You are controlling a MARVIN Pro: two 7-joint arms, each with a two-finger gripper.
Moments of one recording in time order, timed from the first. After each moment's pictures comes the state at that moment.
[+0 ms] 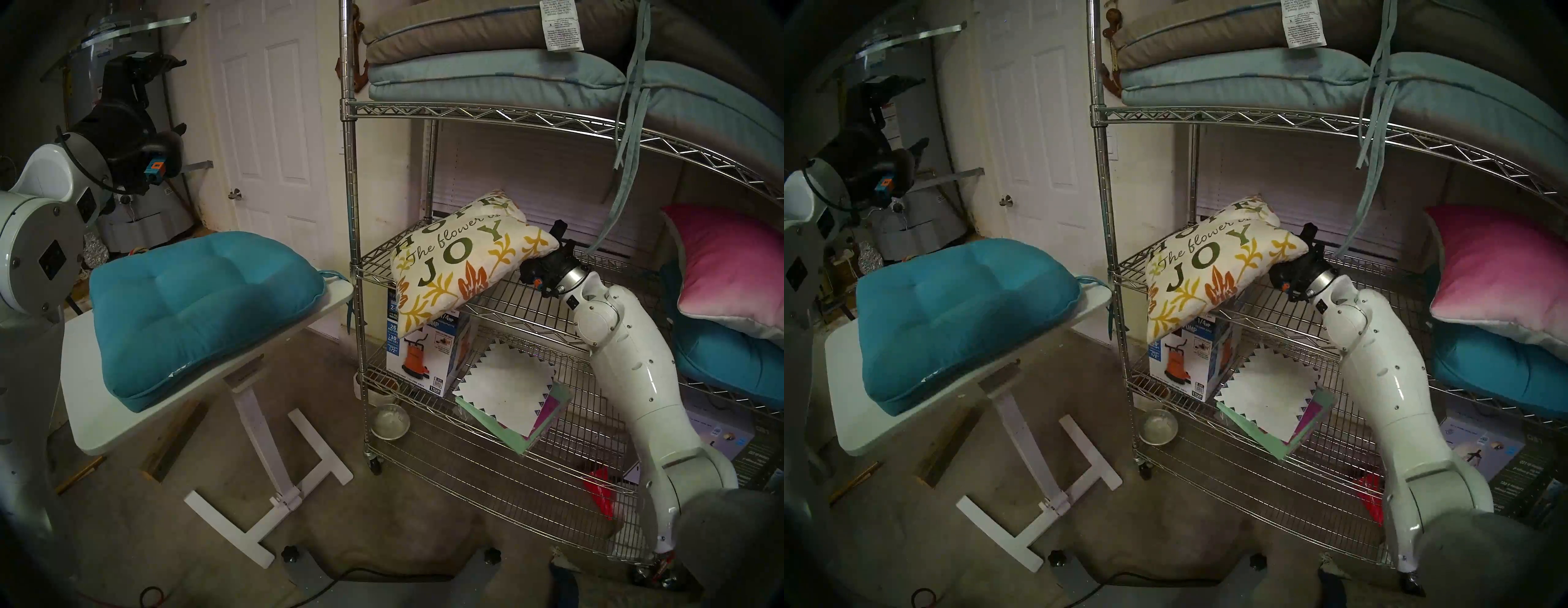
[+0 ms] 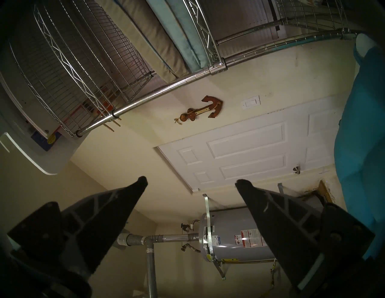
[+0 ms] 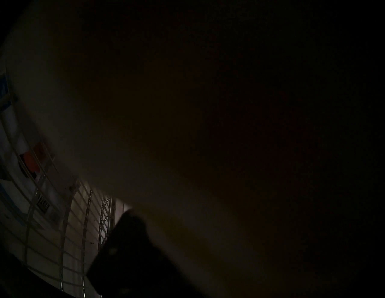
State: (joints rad) left arm 1.31 -0.78 -1.89 -2.44 1.00 0.16 -0.82; right arm -0.92 -1.12 1.43 -1.13 -1.08 -0.59 -0.12
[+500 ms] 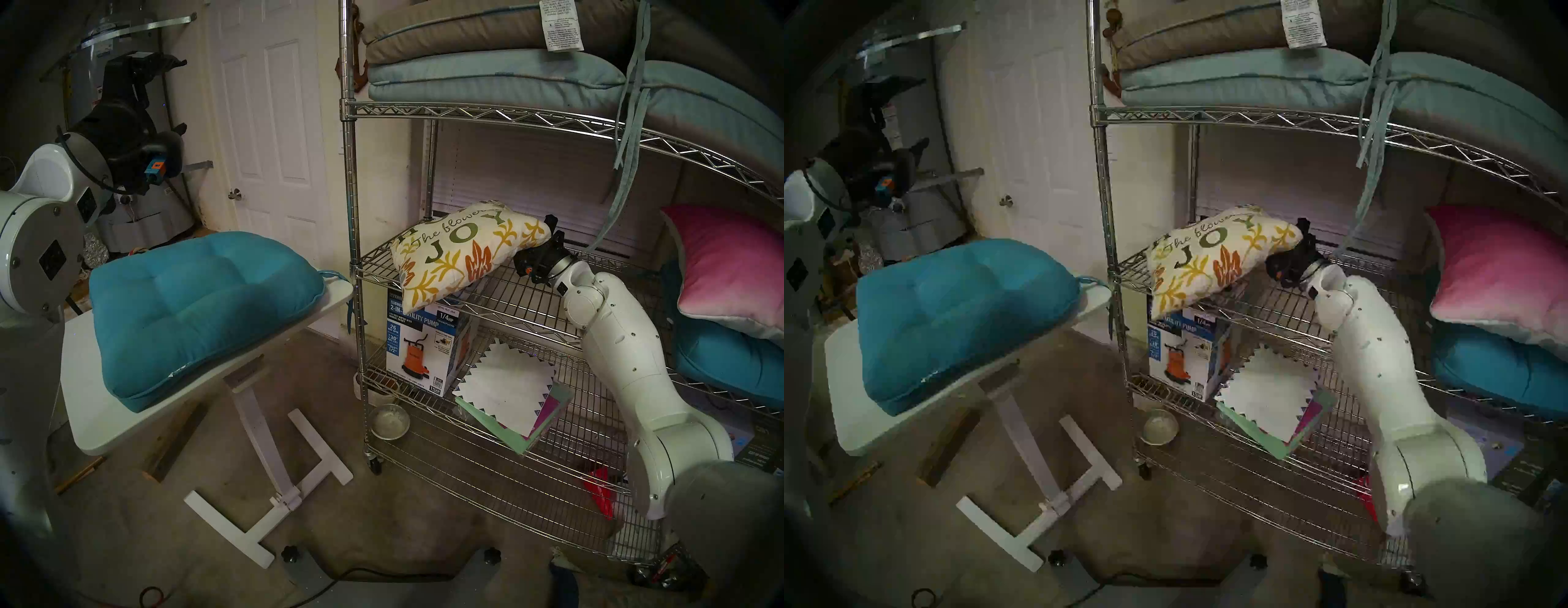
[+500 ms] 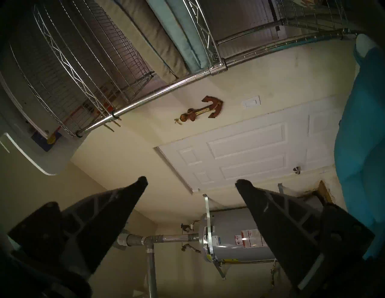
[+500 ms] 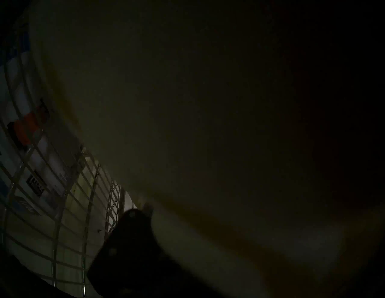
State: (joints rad) left arm 1.31 -0.78 -1.89 -2.44 1.00 0.16 -0.82; right arm -0.76 -1.18 1.41 -0.88 -1.16 -0.58 -0.13
